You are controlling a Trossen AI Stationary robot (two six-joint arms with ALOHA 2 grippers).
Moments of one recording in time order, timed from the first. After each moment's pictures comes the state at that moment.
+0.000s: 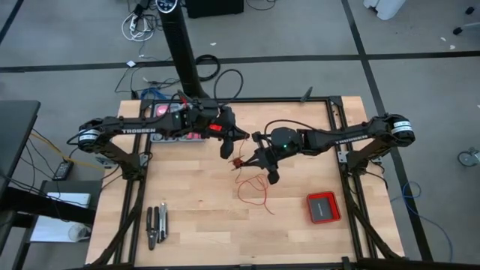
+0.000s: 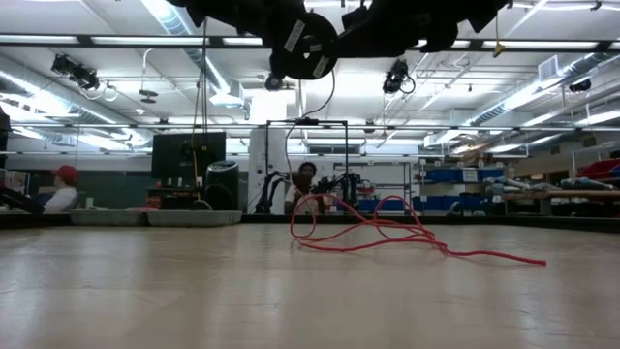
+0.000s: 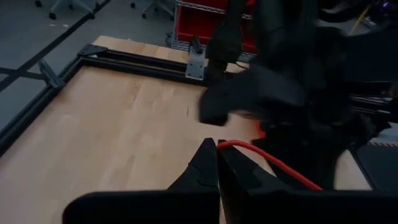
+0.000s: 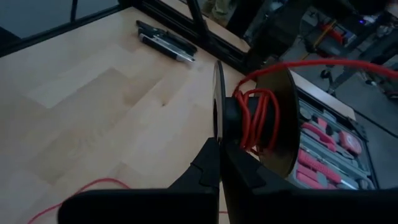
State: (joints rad) left arm 0.21 1.47 1.17 -0.07 0.22 -0.12; right arm 0.02 1.45 0.98 0.04 -0.15 -0.53
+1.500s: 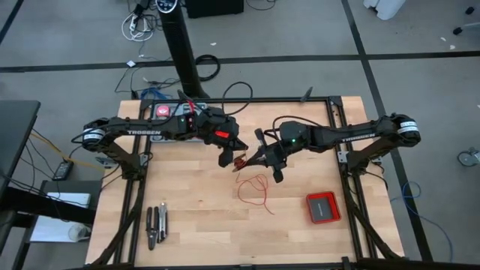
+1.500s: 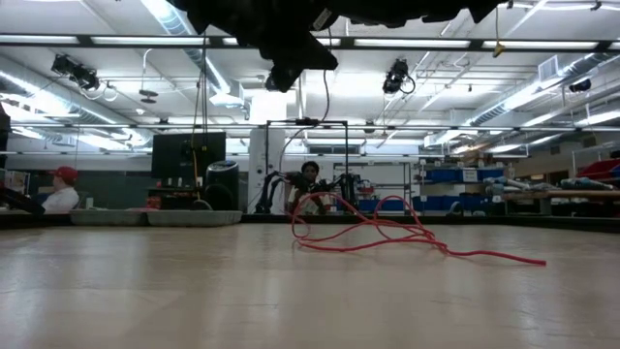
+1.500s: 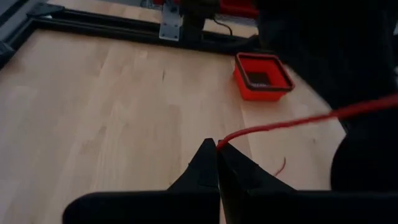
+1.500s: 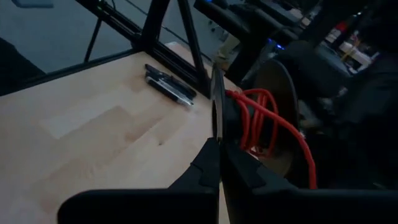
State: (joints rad) left arm 0.18 1.52 1.17 -0.16 0.29 -0.06; right arm 0.01 1.38 0.98 0.11 -0.27 -0.60
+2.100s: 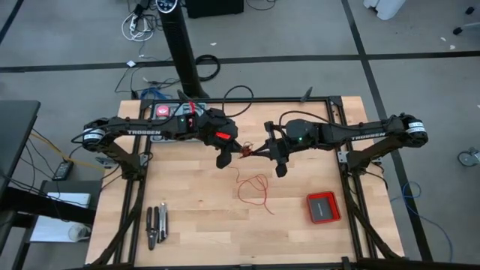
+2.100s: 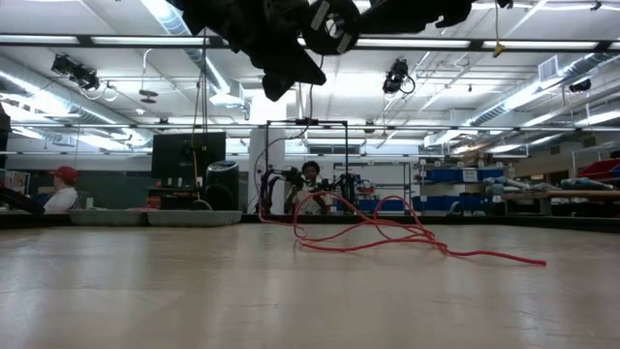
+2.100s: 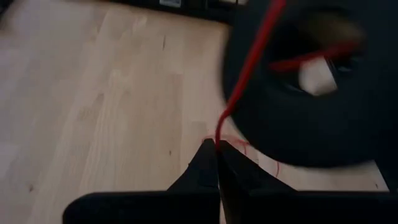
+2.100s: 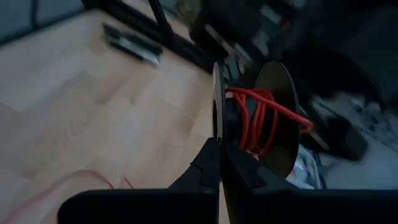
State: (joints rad) left arm 0.18 1.52 1.17 -0.26 0.29 -0.06; right arm 0.00 1.28 0.98 -0.07 -0.05 -0.53
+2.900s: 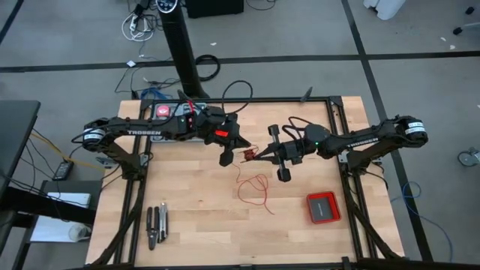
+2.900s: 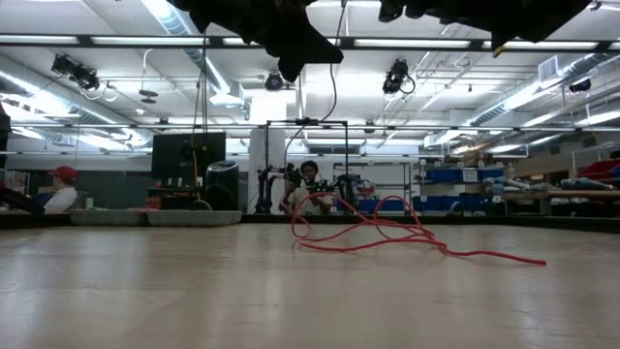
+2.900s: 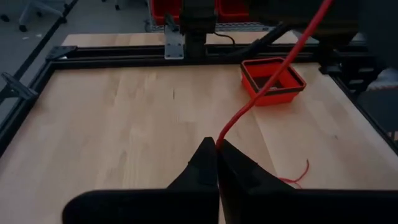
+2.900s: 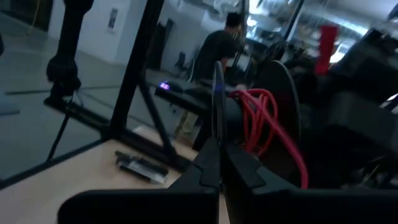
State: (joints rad) left arm 0.18 1.52 1.17 -0.10 0.26 0.09; right arm 0.00 1.29 0.67 0.77 -0.26 -0.36
